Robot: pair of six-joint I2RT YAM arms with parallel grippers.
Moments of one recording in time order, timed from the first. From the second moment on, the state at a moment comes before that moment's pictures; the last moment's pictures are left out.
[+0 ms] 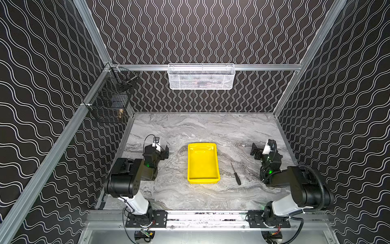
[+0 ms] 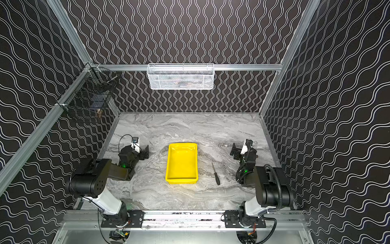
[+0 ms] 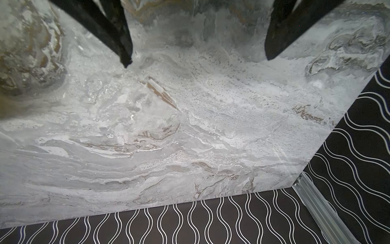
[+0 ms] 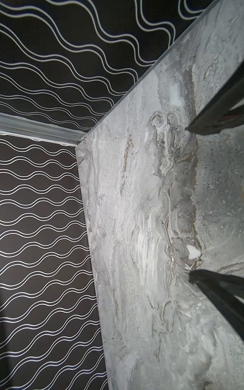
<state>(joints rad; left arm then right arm) -0.06 1.66 0.38 0.91 -0.07 0.09 -0.05 1.54 0.26 1.07 0.07 0.08</state>
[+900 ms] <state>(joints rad) -0.06 1.66 0.38 0.91 -0.07 0.09 -0.05 1.54 0.26 1.07 0.07 0.08</state>
